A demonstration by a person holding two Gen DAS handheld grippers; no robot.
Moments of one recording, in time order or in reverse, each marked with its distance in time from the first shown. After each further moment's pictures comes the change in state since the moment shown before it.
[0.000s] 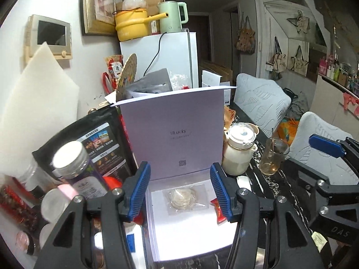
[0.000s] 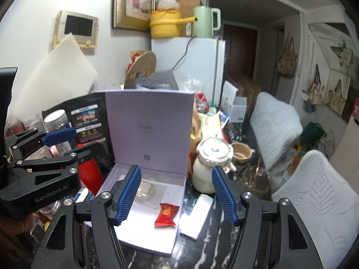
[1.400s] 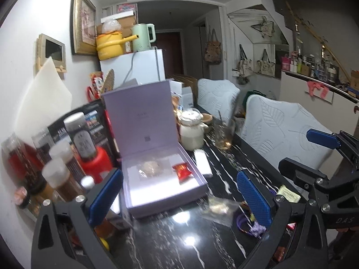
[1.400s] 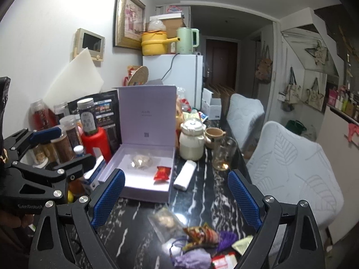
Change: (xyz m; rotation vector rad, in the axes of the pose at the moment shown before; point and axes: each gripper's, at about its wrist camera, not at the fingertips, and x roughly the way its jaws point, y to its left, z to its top) left arm -0.137 -0.047 -0.120 0.104 -0.110 -0.149; right arm -0.158 0.012 -0.125 0.056 -0.102 -0.079
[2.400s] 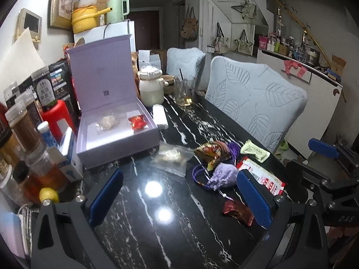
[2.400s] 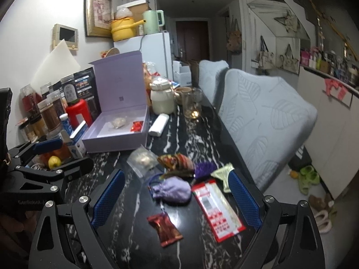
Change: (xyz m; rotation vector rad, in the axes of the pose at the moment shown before) left arm 0.001 -0.067 -0.094 -0.001 0.150 -0.163; right arm -0.058 -0.043 -0.126 0.166 0.108 -0.102
